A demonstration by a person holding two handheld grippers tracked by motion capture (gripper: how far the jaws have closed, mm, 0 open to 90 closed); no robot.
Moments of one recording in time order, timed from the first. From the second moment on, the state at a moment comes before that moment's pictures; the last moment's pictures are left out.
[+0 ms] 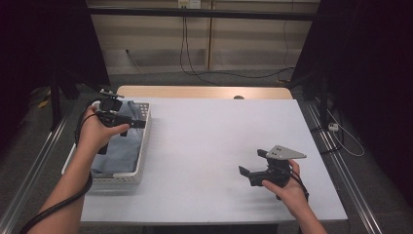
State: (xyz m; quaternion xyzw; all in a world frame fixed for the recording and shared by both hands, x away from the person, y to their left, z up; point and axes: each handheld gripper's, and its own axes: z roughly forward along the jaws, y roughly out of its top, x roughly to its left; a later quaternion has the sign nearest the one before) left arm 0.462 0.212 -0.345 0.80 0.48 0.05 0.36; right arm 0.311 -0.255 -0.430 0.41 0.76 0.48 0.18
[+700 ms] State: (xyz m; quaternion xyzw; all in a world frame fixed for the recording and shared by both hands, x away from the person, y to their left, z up) left arm 0.435 0.182 -0.352 0.82 0.43 0.02 0.37; right arm 0.316 -0.255 -0.431 0.41 0.76 0.48 0.18
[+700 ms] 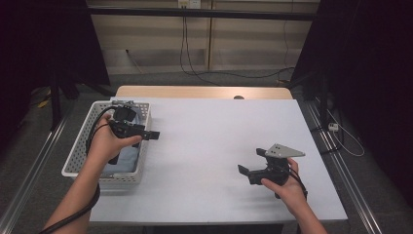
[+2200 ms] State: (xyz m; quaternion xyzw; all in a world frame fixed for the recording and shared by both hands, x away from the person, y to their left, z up) left arm 0.403 0.145 -0.373 0.85 0.37 -0.01 0.37; right arm 0.314 -0.262 -0.431 0.41 0.75 0.49 0.17
